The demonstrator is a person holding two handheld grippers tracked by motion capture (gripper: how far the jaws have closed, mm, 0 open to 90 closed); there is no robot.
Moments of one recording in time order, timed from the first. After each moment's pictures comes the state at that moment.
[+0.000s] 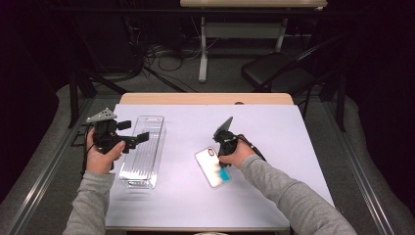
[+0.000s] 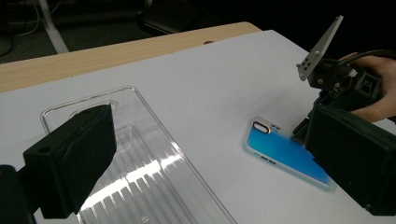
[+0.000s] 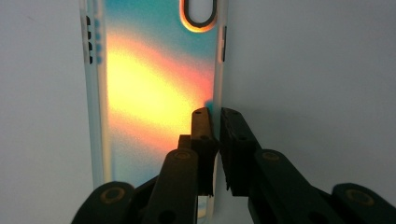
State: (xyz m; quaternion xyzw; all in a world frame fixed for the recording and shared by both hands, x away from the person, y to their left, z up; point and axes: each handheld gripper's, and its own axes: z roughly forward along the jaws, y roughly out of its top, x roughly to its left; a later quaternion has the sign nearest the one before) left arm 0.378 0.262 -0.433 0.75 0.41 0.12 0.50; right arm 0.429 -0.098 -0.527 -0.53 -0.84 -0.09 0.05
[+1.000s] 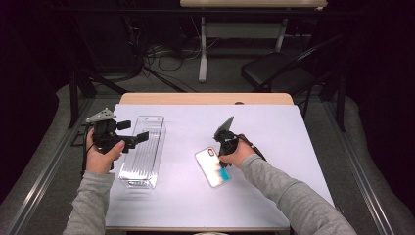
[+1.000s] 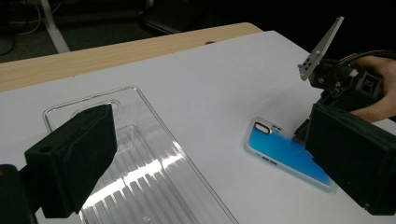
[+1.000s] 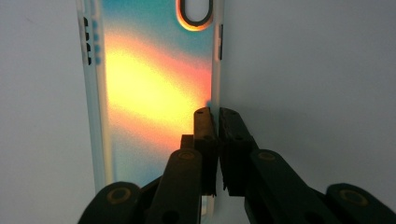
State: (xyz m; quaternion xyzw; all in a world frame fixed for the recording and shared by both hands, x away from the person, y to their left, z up) left arm 0.379 0.263 -0.434 0.75 0.41 0.12 0.50; right arm 0.431 -0.099 -0.528 -0.54 -0.84 -0.09 0.06
